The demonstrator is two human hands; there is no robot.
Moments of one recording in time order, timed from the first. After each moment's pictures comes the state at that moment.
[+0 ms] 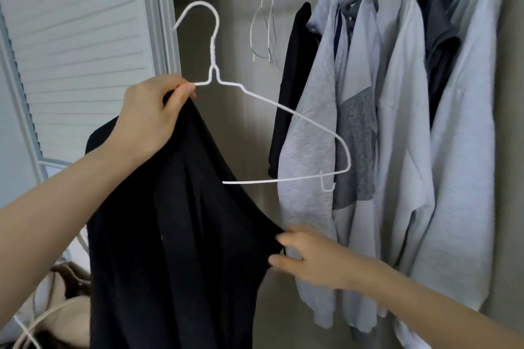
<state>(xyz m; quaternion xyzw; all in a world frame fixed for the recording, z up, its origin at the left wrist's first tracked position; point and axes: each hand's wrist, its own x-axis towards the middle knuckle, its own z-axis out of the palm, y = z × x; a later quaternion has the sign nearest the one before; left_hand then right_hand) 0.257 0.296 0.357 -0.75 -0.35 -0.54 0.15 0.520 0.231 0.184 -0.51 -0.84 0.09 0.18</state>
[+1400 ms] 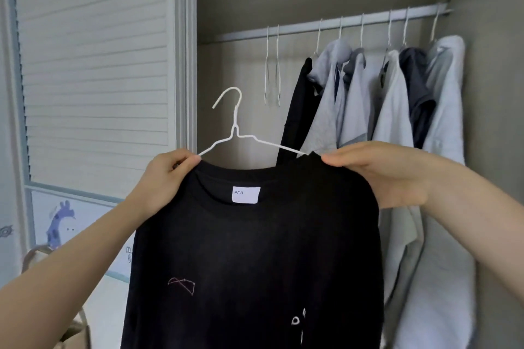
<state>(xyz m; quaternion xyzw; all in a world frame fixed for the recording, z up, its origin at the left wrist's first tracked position) 0.216 0.345 0.310 -0.76 -0.34 -0.54 -0.11 0.527 0.162 0.382 -0.49 -0.64 0.48 0.35</state>
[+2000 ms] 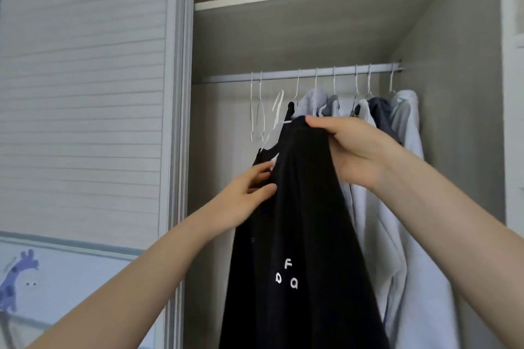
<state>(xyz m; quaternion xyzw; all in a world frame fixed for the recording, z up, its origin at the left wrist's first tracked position) 0.303 0.283 0.359 -0.84 -0.18 -0.41 -0.29 0.454 0.155 0.446 -0.39 -0.53 0.43 0.62</state>
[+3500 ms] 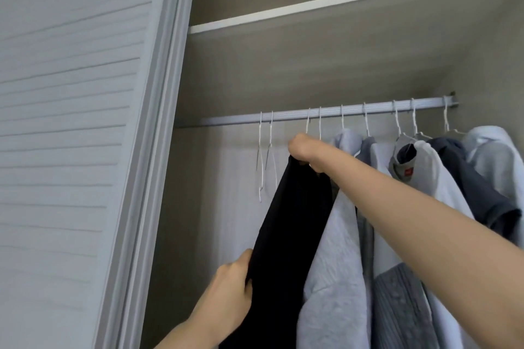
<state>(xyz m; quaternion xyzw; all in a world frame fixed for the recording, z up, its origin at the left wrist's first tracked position) 0.368 0.490 0.334 -0.84 -0.28 -0.47 -0.06 0.519 0.441 0.568 -0.69 -0.58 -0.10 0.43</state>
